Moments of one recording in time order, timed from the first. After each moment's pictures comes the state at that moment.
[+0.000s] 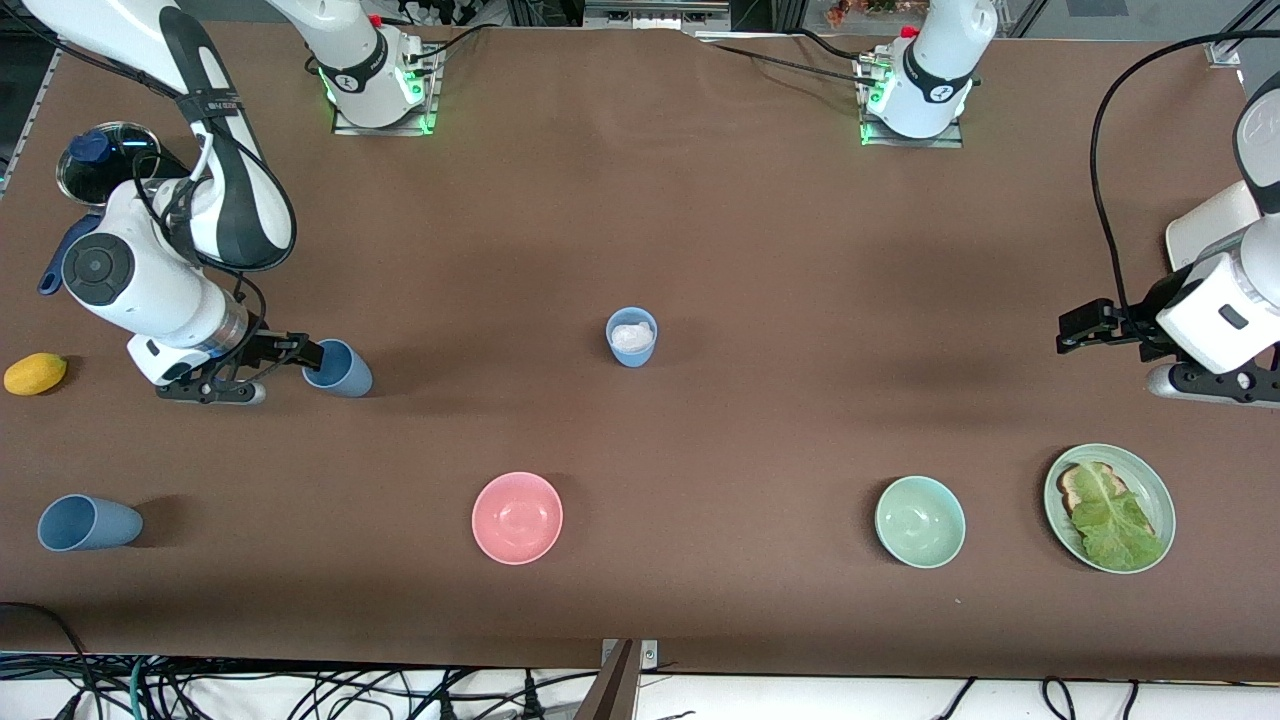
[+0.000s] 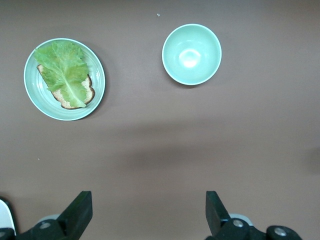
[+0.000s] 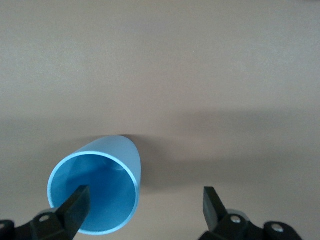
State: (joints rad) left arm -0.04 0.25 0.04 -1.45 -0.02 1.65 0.09; right arm 0.03 0.31 -0.03 -2.05 -0.02 2.33 0.05
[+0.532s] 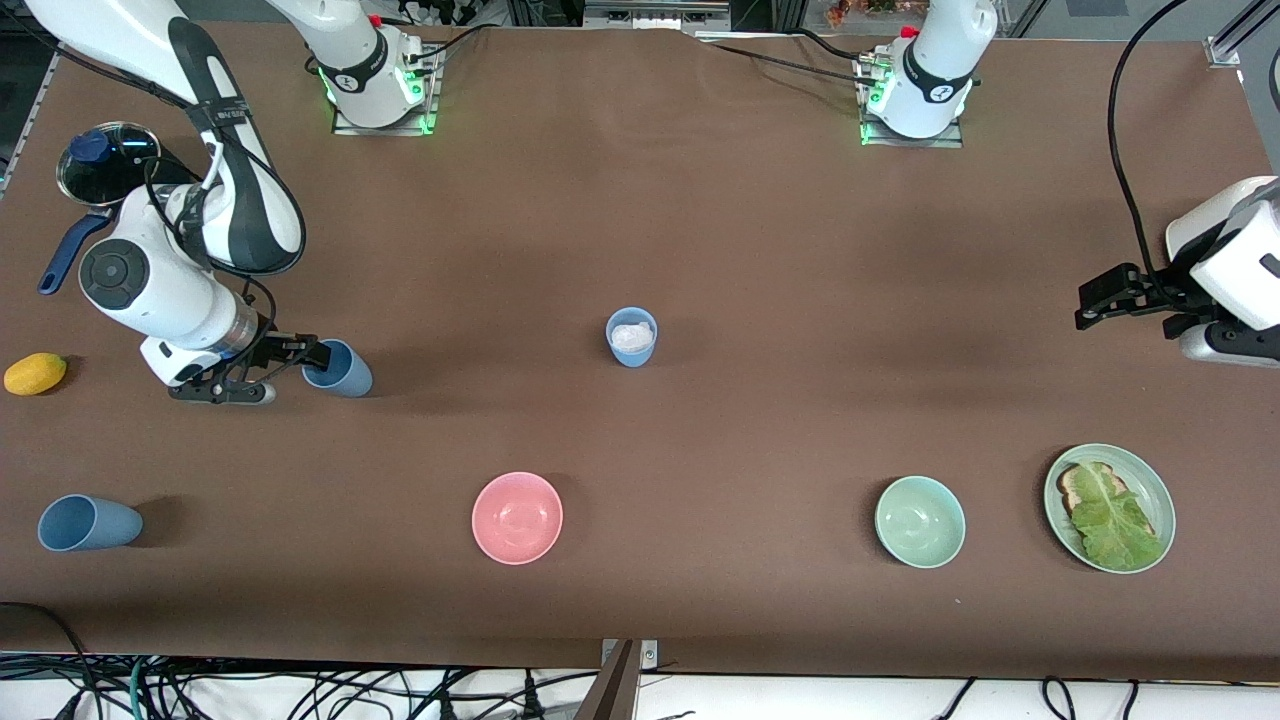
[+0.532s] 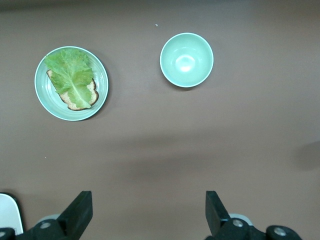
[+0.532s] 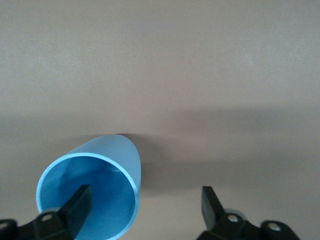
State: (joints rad) left arm -0.04 0.18 0.04 -1.45 -0.02 1.63 0.09; right arm 0.03 0.33 -0.03 -2.06 -0.02 2.35 0.05
